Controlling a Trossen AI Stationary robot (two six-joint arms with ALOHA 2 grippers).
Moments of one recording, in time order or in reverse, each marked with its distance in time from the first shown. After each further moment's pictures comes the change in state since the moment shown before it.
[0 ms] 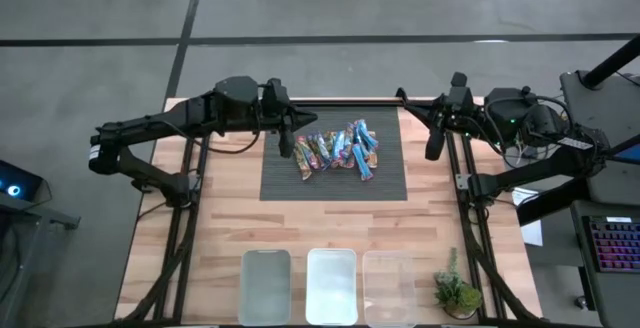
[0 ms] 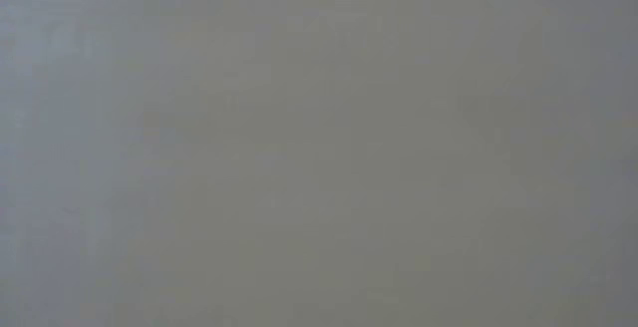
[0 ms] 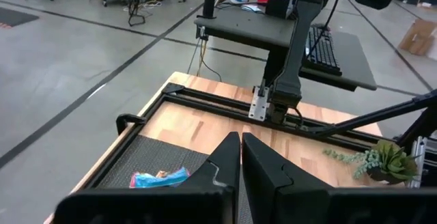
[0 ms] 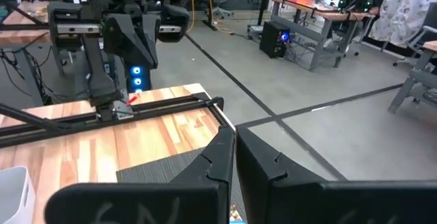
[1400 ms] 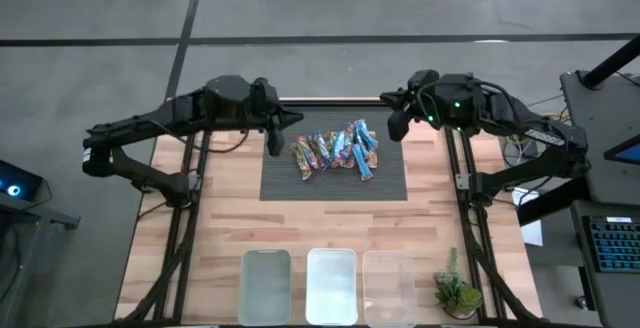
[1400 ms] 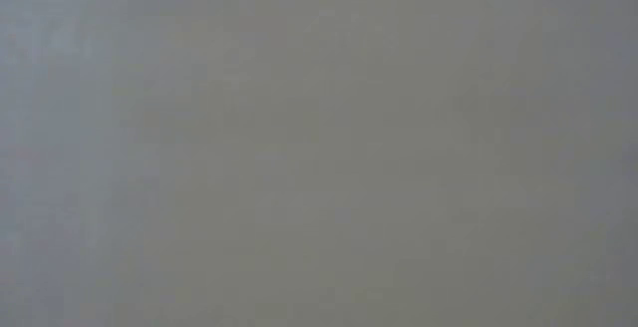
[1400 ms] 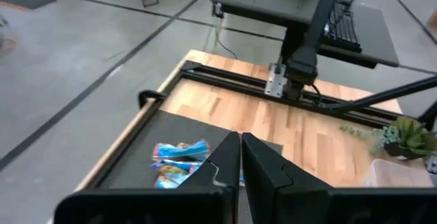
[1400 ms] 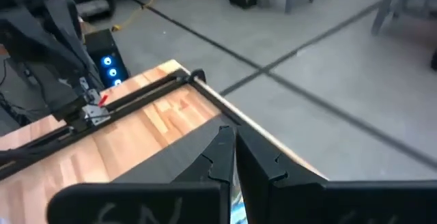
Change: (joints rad) left arm 0.034 -0.072 -0.012 -0.146 -0.030 0.025; right arm -0.183 0.223 0.098 -0.056 -0.059 0.285
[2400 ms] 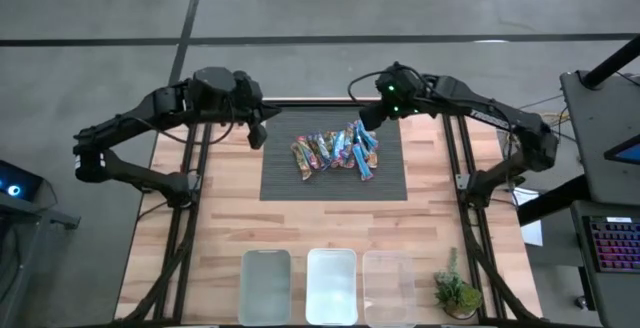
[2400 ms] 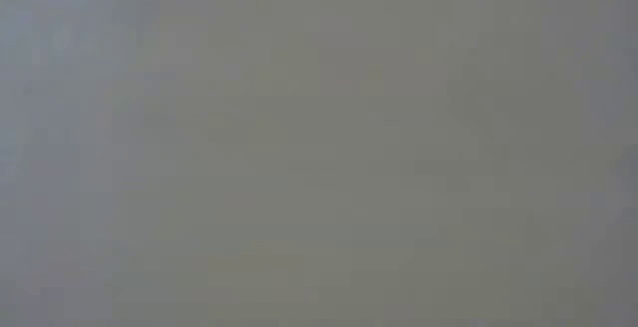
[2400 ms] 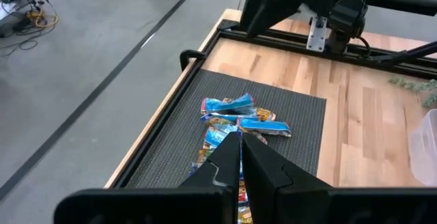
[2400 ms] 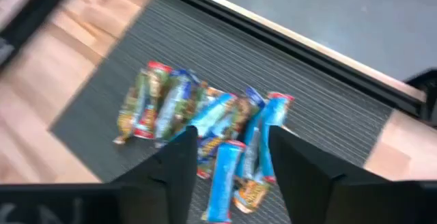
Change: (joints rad) left arm 0.099 -0.070 -0.003 -0.220 -0.006 0.106; right arm -0.260 0.283 0.003 -0.238 -0.238 0.232
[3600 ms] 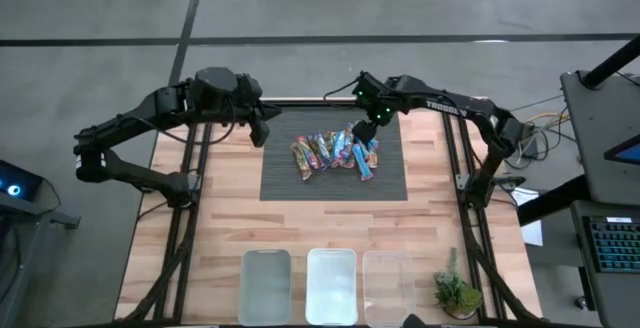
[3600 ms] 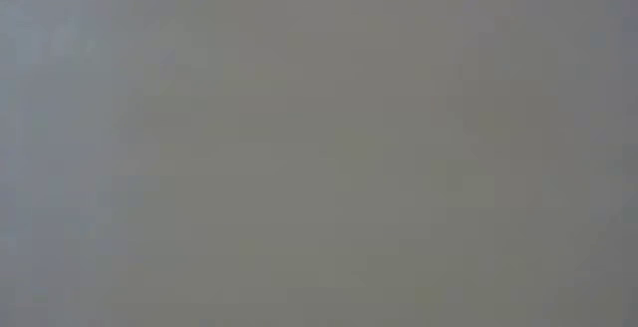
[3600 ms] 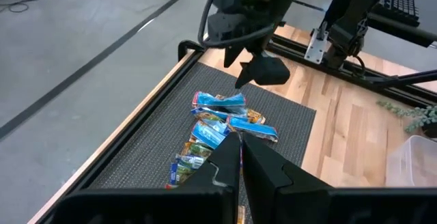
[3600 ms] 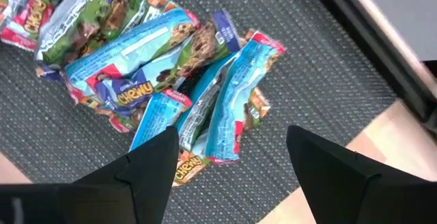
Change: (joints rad) left arm 0.000 0.002 0.000 -0.009 0.001 -0.161; right arm -0.098 0.283 -0.002 -0.075 -0.101 -0.348
